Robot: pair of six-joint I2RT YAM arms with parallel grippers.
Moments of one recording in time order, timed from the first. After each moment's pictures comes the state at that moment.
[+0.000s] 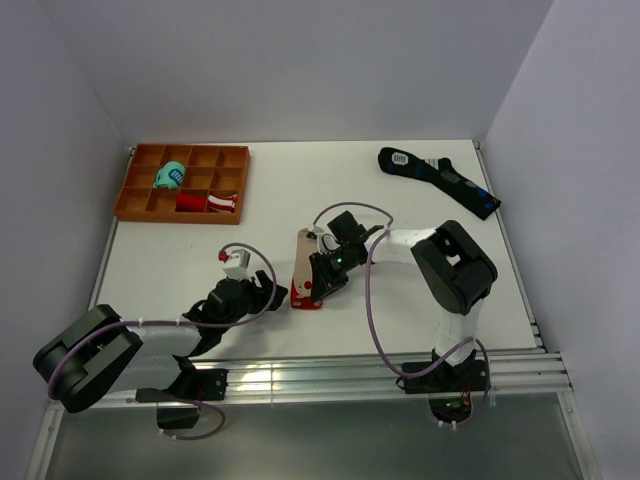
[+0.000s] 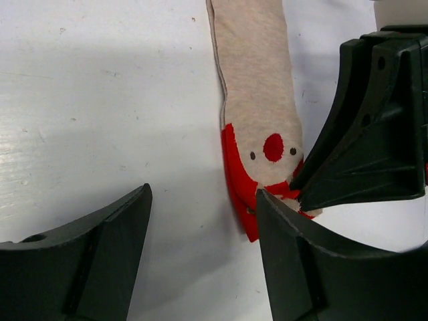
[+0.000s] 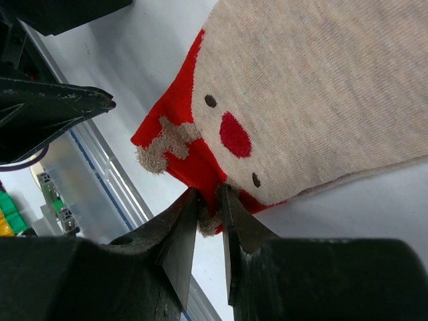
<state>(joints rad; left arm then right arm) -0.76 1.23 0.12 0.69 -0.15 -0.75 0.63 1.86 0.99 -0.28 -0.73 0.27</state>
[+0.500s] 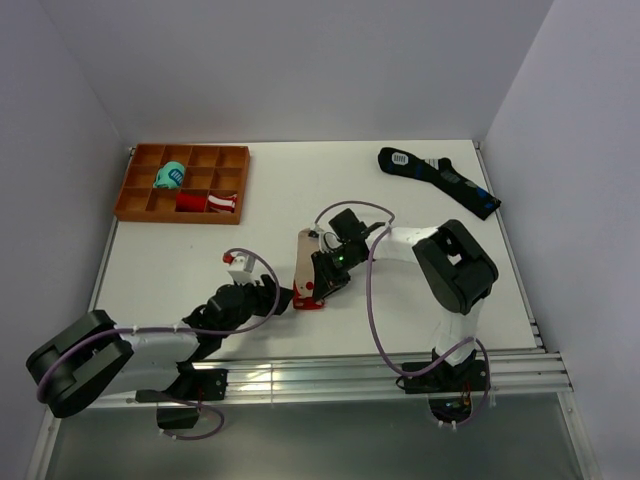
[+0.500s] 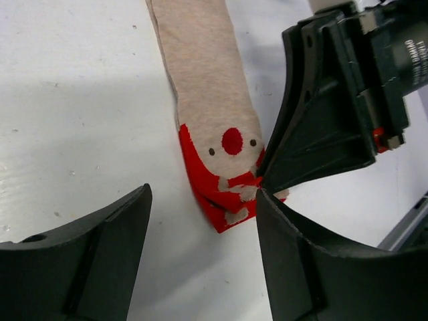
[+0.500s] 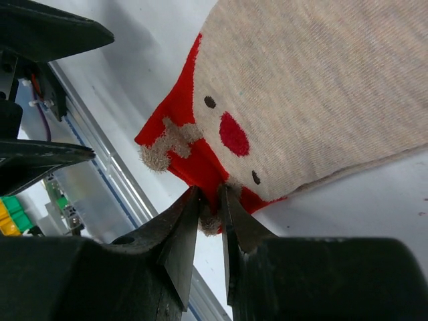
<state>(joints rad) -0.84 1.18 0.10 0.75 -0.17 -0.72 0.61 1.86 1.01 -0.34 -0.74 0.26</state>
